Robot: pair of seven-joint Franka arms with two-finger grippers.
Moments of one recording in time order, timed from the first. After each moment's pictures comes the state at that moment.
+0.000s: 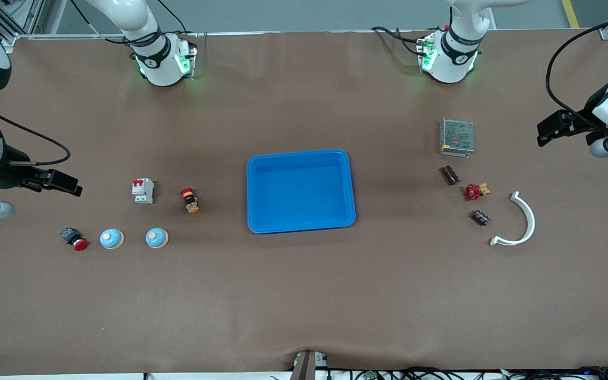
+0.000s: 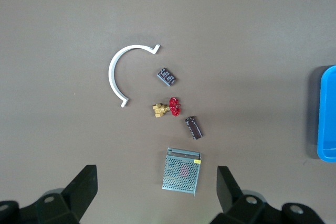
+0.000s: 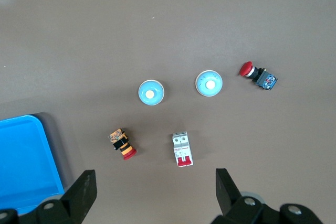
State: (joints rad) left arm 0.02 -0.02 -0.07 -1.65 0.05 1.59 -0.04; right arm -1.07 0.55 1.39 -1.53 -0.49 1.62 0.46
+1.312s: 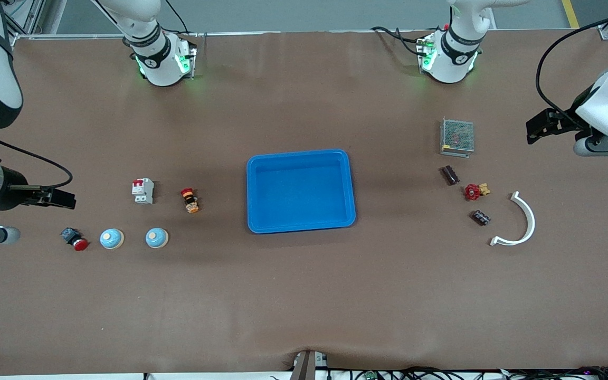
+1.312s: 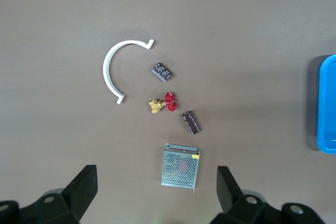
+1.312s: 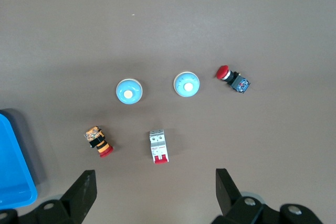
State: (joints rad) left arm 0.02 -0.03 -0.11 -1.67 0.07 1.58 -0.04; right arm -0.42 0.47 0.61 -1.18 -0.30 1.44 0.23
